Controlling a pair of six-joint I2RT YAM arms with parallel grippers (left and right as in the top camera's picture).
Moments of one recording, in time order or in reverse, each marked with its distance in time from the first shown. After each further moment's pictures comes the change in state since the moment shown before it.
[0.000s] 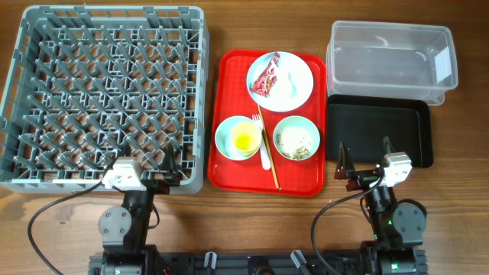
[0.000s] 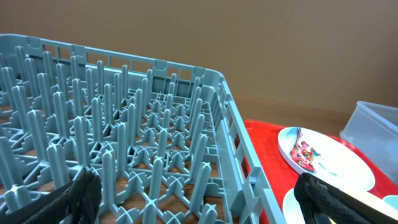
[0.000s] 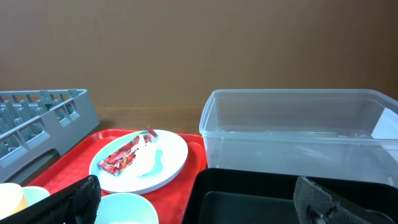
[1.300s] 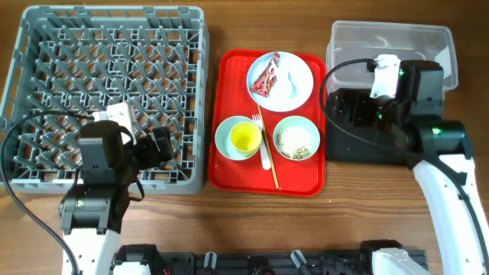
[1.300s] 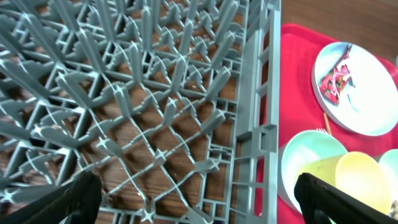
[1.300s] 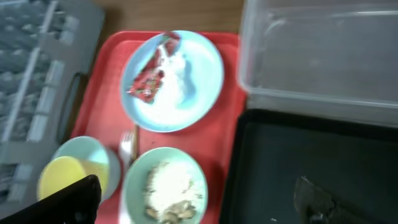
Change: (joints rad) left arm 0.000 0.847 0.752 -0.613 -0.014 -0.052; right arm 0.000 1.212 1.100 -0.735 -0.175 0.014
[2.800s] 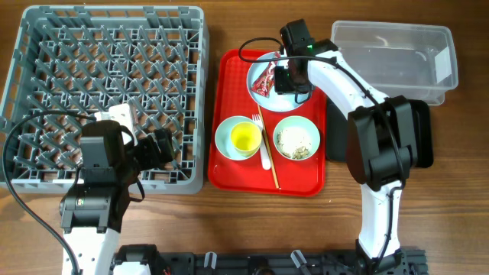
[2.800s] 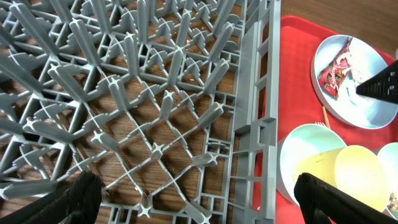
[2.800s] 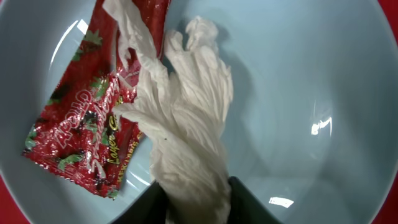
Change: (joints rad) left arm 0.000 0.007 0.000 -0.014 0.015 0.000; right arm 0.298 0.999 0.615 -0.064 0.228 0.169
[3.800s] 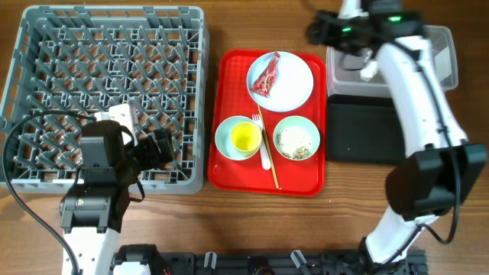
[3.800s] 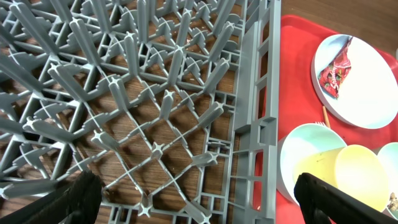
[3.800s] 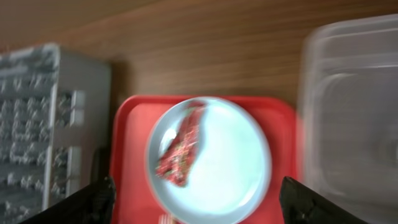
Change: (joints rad) left arm 0.000 0.000 0.000 -0.002 0.000 0.000; right arm -0.158 -0.294 0.133 -0.074 -0.164 0.063
